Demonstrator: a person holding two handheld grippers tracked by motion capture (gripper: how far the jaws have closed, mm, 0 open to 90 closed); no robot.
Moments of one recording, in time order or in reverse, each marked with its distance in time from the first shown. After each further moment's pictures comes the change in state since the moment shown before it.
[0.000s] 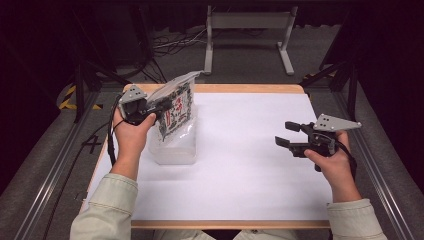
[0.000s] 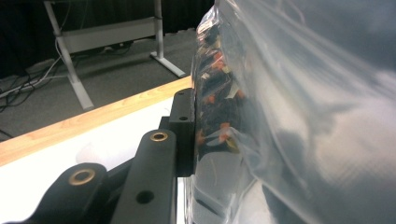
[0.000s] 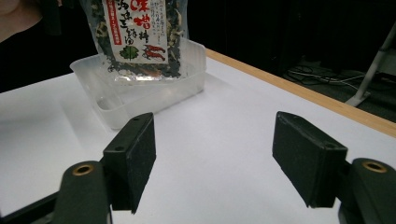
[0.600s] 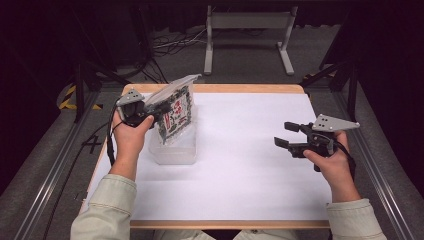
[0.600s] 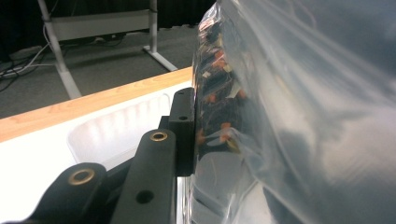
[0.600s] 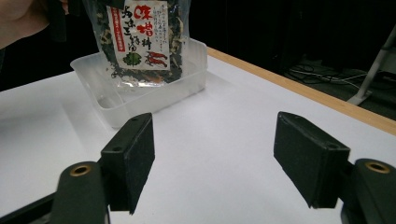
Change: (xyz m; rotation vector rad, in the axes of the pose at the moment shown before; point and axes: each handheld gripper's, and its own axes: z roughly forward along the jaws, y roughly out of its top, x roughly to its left) left arm 0.015 -0.018 0.004 -0.007 -0.040 -0.068; right arm 0.001 -0.001 0.002 0.006 0.002 0.000
